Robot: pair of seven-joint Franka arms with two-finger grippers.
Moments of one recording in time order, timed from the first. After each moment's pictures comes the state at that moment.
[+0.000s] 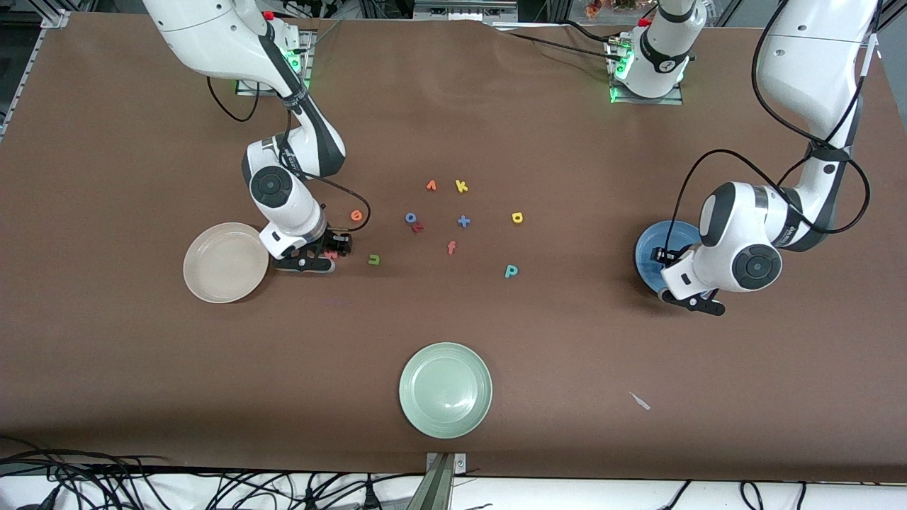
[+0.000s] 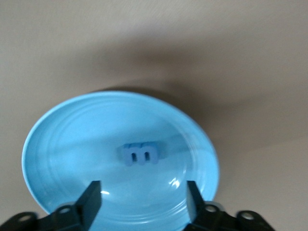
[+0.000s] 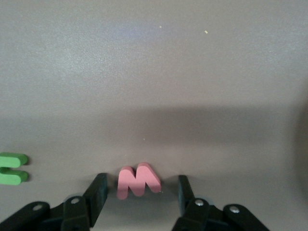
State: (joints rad) left arm 0.00 0.54 -0.10 -1.81 0.12 2.02 0.11; right arm 0.45 0.51 -0.04 -2.11 0.03 2.62 0.43
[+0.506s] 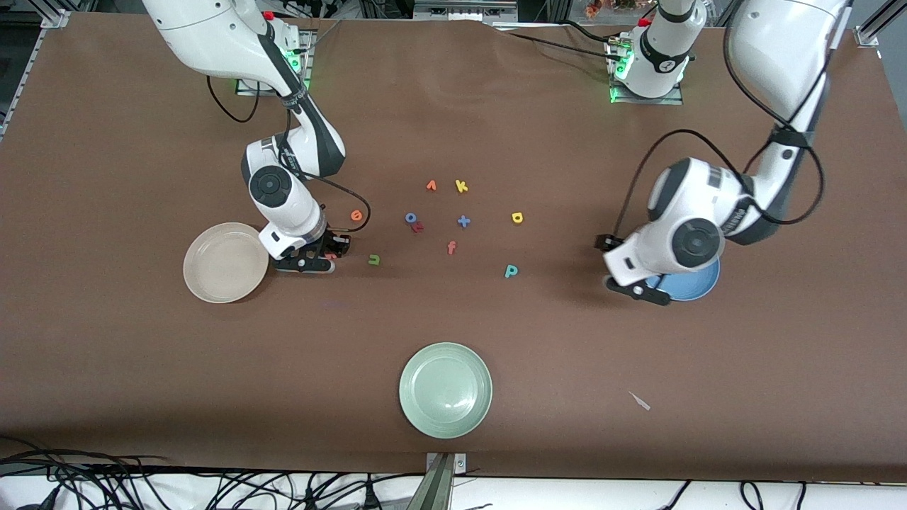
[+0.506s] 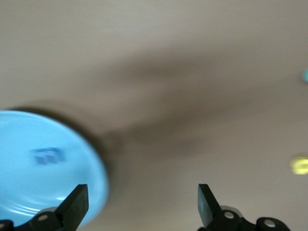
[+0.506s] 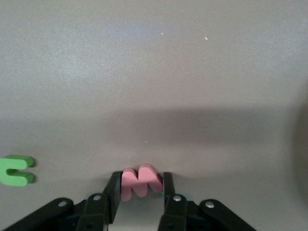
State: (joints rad) left arm -0.01 0.50 -0.34 -1.78 0.12 1.96 -0.14; right arm 0.45 0.50 -0.04 -2.10 0.03 2.62 0.43
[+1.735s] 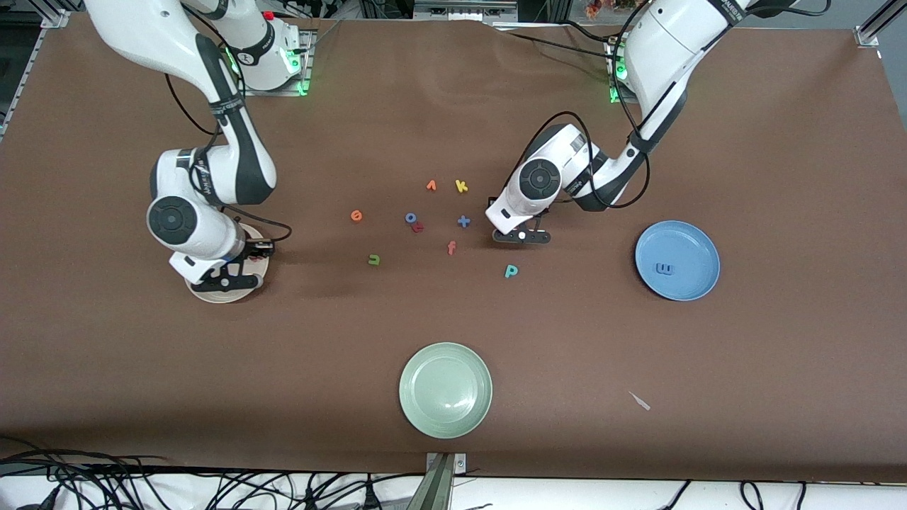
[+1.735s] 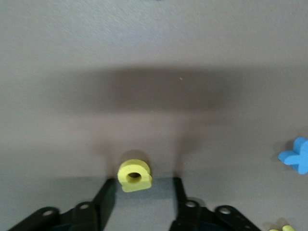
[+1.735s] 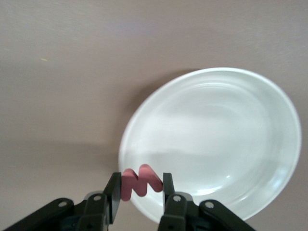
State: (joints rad) left arm -0.22 0.62 -0.46 -1.96 0.12 2.33 -0.70; right arm 0.43 0.44 -0.30 -2.00 0.04 2.27 -0.03
